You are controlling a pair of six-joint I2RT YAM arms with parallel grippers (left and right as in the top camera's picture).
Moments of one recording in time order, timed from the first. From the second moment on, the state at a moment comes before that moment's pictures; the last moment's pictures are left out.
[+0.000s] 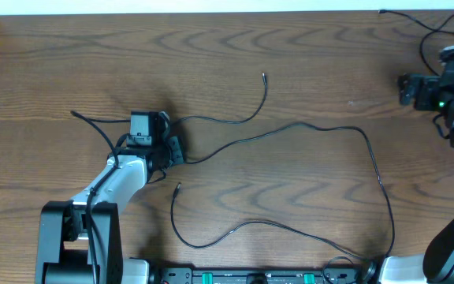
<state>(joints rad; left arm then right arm) -0.06 1.58 0.69 -0.25 0.19 -0.32 -0.39 1.61 1.12 -0.25 -0.40 -0.18</state>
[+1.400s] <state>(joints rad) -0.44 1.14 0.69 -0.51 1.01 0.89 -0.35 1.61 1.12 -0.29 -0.40 -0.21</state>
